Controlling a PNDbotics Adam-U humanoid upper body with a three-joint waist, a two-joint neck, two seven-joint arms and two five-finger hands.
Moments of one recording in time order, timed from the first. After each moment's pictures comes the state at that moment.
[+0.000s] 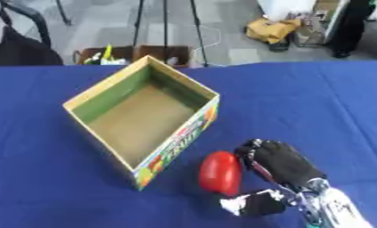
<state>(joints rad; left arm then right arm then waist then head) -0.23 0.09 0.32 -1.98 0.07 -0.08 -0.33 -0.39 -0.31 0.11 -1.85 1.13 -0.12 0.42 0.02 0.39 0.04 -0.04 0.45</state>
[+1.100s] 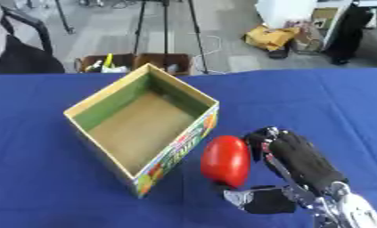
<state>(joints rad) -0.23 0.09 0.32 -1.98 0.08 -0.08 -0.33 -0.38 -0.36 0.09 -1.97 0.99 -0.07 0.29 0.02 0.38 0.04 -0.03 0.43</state>
